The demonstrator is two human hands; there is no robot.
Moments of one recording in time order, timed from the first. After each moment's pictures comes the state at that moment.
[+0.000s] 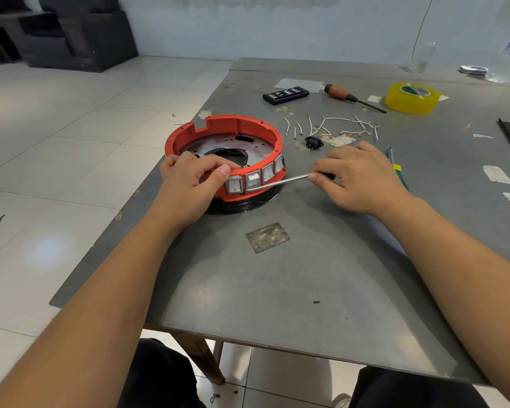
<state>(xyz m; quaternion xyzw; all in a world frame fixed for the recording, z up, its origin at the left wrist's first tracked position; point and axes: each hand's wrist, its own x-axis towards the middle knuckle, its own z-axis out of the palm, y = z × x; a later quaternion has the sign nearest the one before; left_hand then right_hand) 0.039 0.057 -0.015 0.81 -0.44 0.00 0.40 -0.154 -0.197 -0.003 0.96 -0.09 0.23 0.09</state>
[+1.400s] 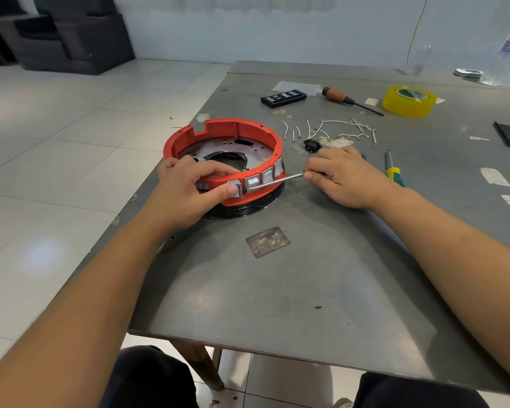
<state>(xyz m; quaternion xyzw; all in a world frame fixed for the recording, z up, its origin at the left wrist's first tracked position) 0.038 0.066 -0.003 0.80 -0.47 -0.01 0.38 -0.134 -0.218 -0.007 0.99 -0.07 0.13 -0.01</state>
